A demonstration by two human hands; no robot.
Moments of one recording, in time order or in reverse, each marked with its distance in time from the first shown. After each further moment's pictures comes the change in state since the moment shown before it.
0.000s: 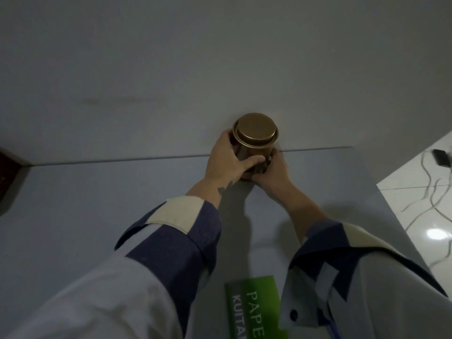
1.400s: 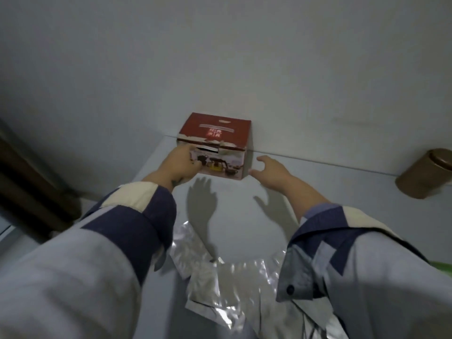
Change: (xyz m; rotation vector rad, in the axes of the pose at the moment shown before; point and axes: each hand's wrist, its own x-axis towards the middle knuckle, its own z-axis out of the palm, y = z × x) left_hand -0.245 -0.145 -0.578 0.553 0.152 -0.208; right_hand -0.262 -0.298 0.363 -0.558 -0.461 -0.196
